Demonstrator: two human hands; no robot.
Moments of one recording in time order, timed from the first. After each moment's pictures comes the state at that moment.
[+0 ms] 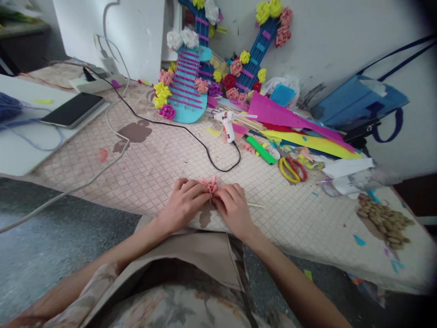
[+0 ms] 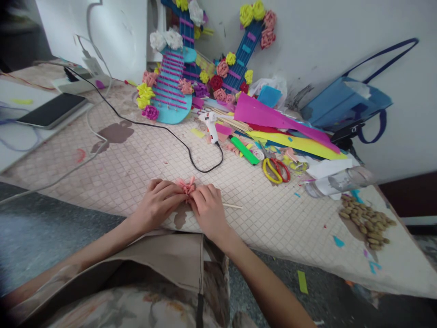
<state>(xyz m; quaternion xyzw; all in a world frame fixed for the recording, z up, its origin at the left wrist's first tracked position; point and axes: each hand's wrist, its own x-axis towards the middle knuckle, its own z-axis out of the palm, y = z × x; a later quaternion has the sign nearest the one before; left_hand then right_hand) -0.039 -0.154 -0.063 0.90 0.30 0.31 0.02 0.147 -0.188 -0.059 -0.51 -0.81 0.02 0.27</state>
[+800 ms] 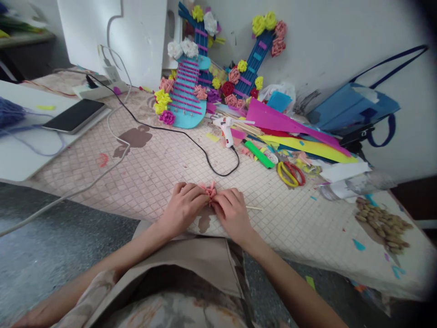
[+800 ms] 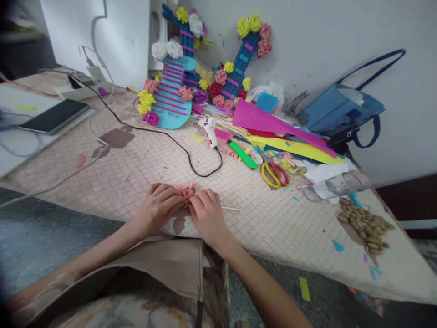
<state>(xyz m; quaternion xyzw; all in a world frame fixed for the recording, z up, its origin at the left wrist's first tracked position) -0.037 -0.154 -0.063 0.89 0.32 0.31 0.06 0.146 -0.188 -0.058 -0.51 -0.81 0.00 0.27</state>
